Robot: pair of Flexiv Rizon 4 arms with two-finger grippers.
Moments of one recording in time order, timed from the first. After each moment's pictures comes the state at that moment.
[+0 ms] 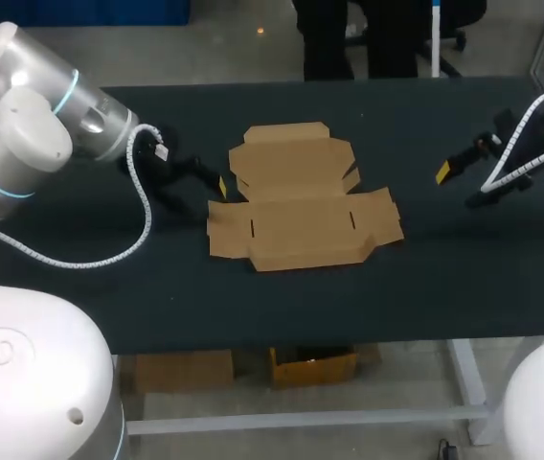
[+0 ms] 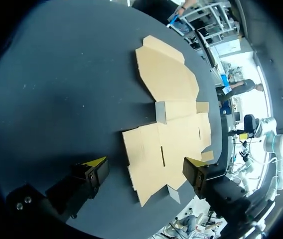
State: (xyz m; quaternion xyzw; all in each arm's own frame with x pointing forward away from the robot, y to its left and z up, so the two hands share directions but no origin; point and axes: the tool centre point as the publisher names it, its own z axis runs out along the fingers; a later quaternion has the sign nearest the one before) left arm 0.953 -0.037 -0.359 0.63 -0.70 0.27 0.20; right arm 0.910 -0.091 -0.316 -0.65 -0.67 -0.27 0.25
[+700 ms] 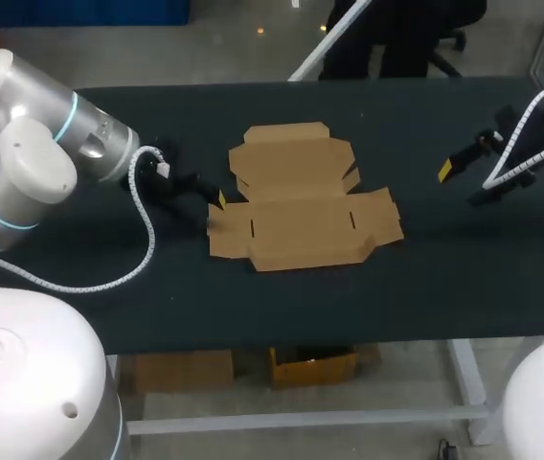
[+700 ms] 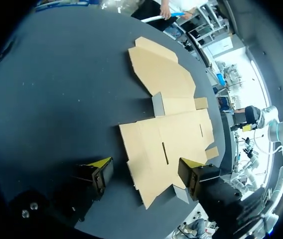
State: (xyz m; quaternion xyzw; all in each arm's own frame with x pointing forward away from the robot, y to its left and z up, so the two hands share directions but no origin) left arm 0.941 -0.040 -0.371 0.61 -0.71 0.31 0.17; right arm 0.910 -0.095 -0.312 -0.65 -0.67 -0.26 0.25
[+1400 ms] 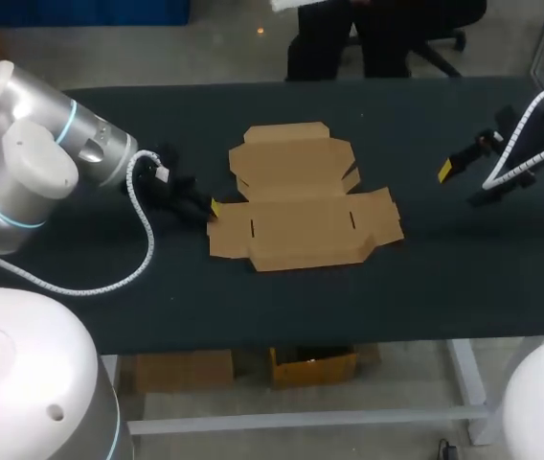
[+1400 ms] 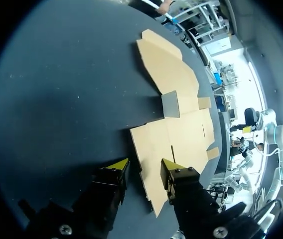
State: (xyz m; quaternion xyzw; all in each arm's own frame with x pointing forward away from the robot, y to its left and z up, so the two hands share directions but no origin) left arm 0.951 -0.039 -0.394 0.61 -0.70 0.31 0.21; right arm 0.908 -0.094 -0.311 -0.66 -0.66 -0.26 0.25
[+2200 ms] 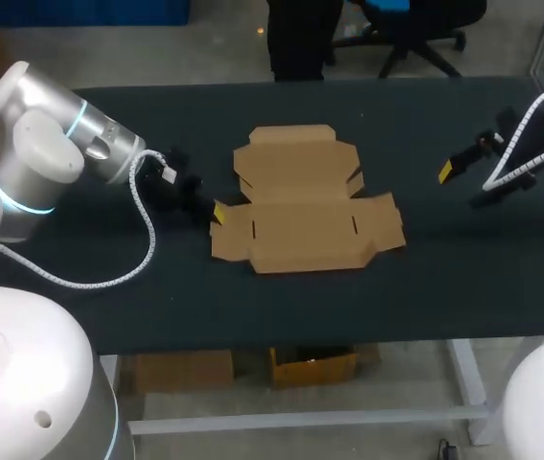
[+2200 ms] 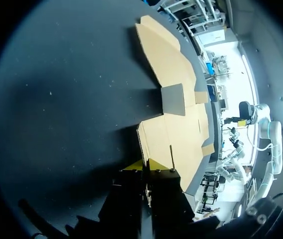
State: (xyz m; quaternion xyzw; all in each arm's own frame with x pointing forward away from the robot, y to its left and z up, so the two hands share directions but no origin) left arm 0.948 -0.055 -0.408 0.58 -0.71 0.29 0.27; right arm 0.906 -0.095 -0.312 -0.66 -0.66 -0.26 0.25
